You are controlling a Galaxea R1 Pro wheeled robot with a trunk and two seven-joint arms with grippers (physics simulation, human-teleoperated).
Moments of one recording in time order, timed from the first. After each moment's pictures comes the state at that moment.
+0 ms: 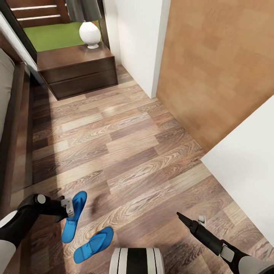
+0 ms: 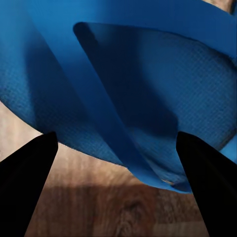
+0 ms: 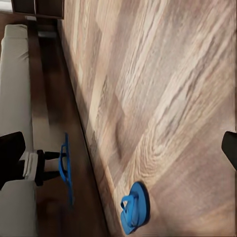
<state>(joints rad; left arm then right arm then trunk) -0.60 0.38 -0.05 -0.95 -0.79 0.16 -1.04 -0.68 -0.22 0.45 0.05 -1.13 0.07 1.38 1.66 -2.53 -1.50</state>
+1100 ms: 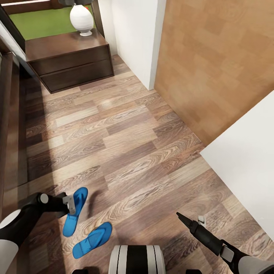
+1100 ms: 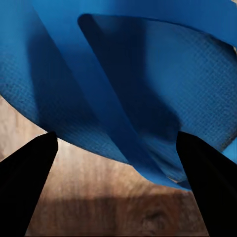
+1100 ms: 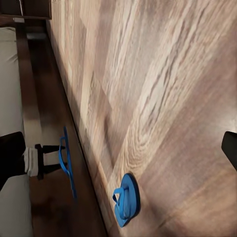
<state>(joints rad) -0.60 0.37 -0.06 -0.98 -0.85 0.14 -0.96 -0.68 -0.22 0.45 0.05 -1.13 0.07 1.38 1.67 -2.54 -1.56</state>
